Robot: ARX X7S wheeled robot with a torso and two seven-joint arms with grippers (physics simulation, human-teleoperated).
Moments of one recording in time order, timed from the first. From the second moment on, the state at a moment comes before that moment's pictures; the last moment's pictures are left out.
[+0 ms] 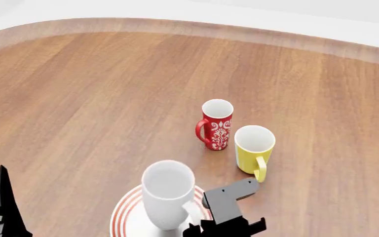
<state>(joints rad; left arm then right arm) 0.04 -0.38 0.07 0.66 -0.49 -0.25 -0.42 0.68 0.16 -0.47 0.66 0.35 0.48 -0.24</state>
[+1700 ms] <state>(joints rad) 0.05 -0.41 0.09 0.67 -0.50 -0.24 -0.43 0.05 0.47 -0.24 -0.40 0.52 0.35 -0.06</state>
